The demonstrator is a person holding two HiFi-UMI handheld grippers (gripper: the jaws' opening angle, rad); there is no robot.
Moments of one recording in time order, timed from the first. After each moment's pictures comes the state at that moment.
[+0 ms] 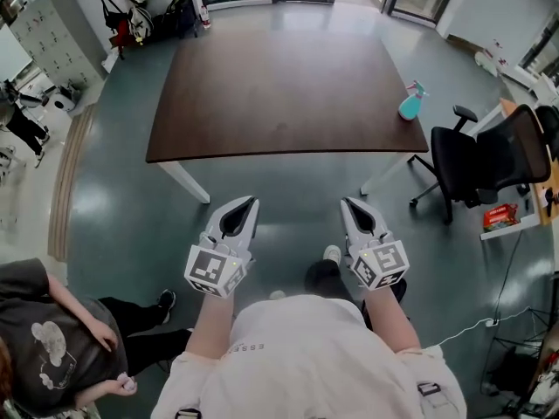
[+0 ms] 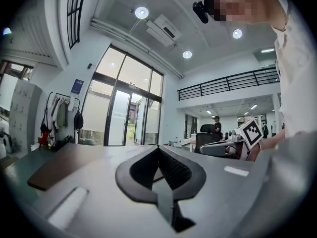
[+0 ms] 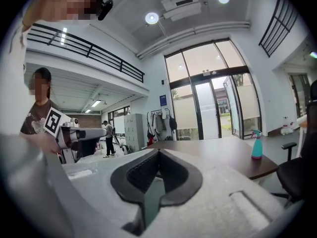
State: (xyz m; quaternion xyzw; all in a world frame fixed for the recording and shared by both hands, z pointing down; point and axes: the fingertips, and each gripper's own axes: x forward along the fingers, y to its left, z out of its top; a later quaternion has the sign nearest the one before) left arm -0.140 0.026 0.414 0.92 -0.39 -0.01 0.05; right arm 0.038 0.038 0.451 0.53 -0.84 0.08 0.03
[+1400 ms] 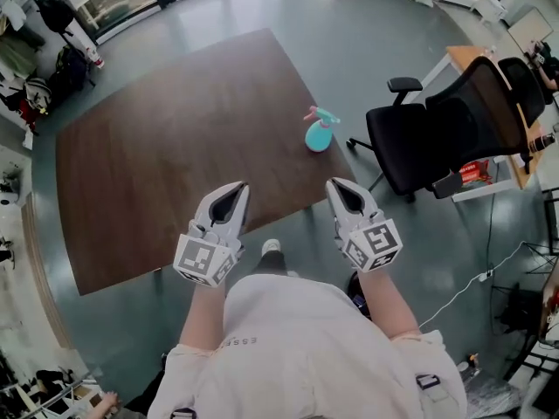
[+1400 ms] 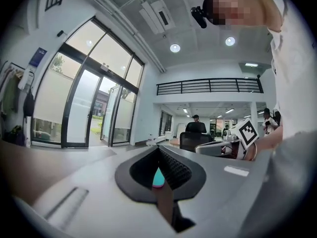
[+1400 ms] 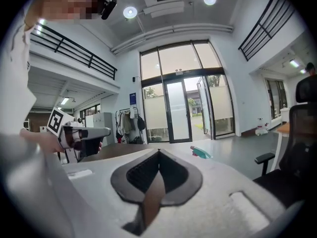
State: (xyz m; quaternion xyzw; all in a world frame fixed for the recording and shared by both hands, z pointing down) left arm 0.208 -0.264 0.422 0.97 -0.23 0.01 0.07; right arm 0.363 -0.206 0.464 0.63 -0.77 0.11 0.03
